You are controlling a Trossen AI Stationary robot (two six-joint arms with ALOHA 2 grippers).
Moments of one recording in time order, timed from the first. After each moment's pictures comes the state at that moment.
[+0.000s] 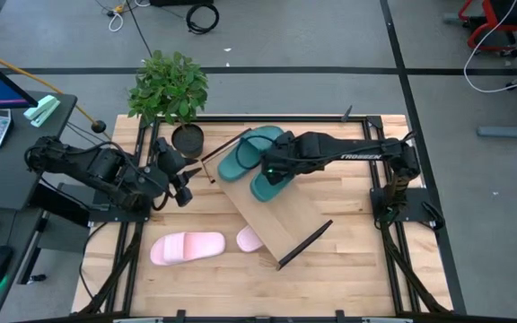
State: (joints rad) left arm -0.34 1.03 1.23 -0.95 -0.76 -0.45; right arm -0.01 1.88 1.92 -1.47 0.47 1.05
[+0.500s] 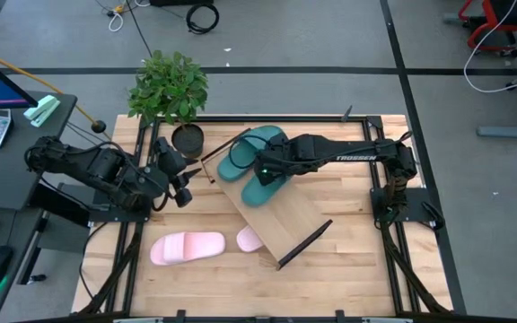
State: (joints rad) left arm -0.34 1.03 1.23 -0.95 -0.76 -0.40; right arm -0.01 1.91 1.92 -1.33 0.44 1.06
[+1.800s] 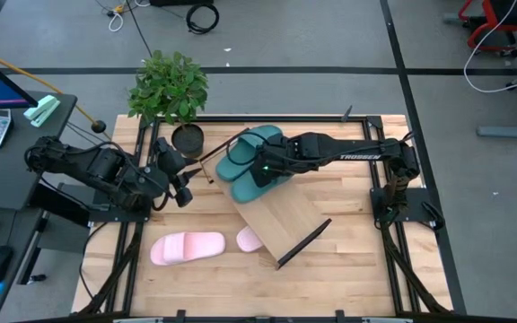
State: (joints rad) left arm -0.34 1.03 1.23 -0.95 -0.76 -0.44; right arm -0.02 1.89 1.92 -1.26 0.37 1.02
